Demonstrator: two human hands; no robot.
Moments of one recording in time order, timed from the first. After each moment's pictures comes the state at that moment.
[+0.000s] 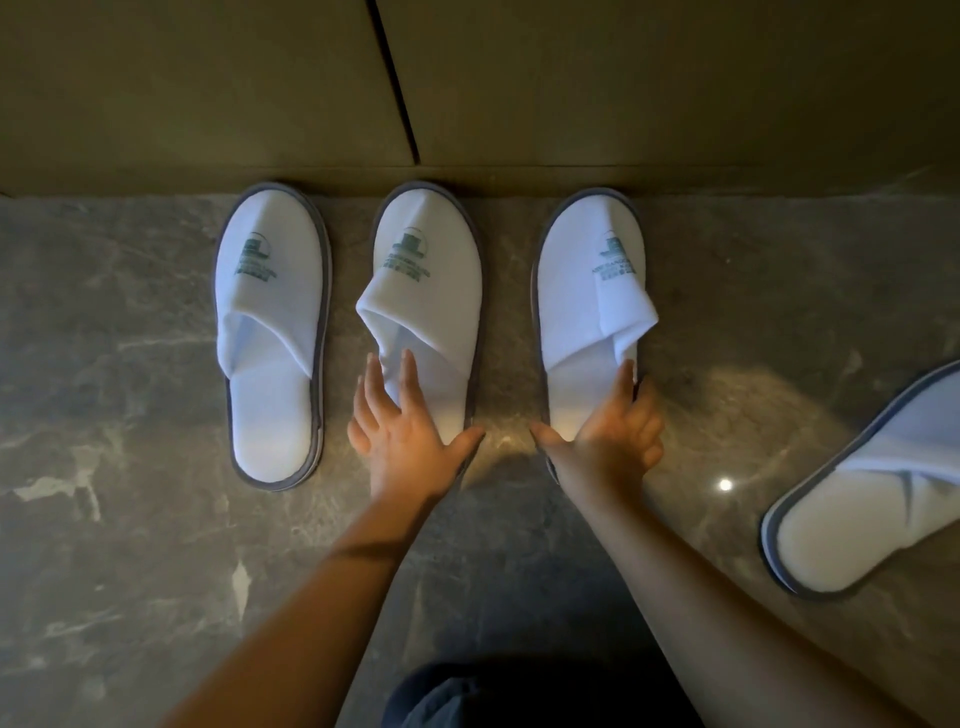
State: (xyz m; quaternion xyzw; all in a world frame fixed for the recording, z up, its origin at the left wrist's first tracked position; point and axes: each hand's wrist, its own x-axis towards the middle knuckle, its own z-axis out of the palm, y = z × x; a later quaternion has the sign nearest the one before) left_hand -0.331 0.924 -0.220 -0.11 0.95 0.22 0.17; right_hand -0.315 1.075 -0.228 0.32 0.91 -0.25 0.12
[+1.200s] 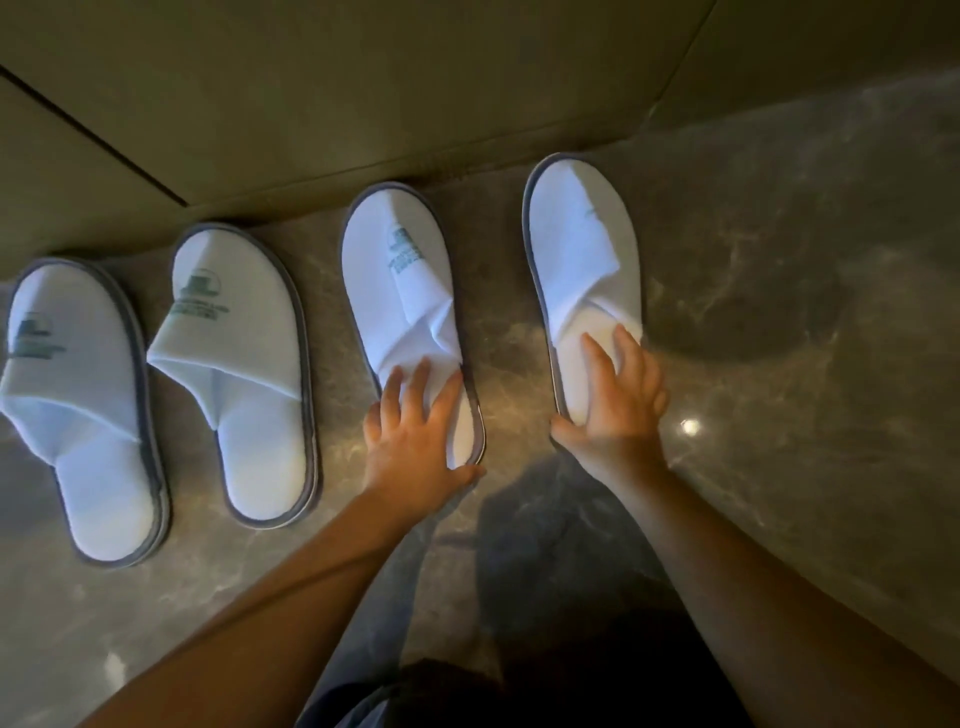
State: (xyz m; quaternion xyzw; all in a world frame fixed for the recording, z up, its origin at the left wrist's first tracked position) left_hand -0.312 1.040 -0.222 0.20 0.94 0.06 0.26; right_hand -0.263 1.225 -0.223 0.24 0.94 -0.20 0.11
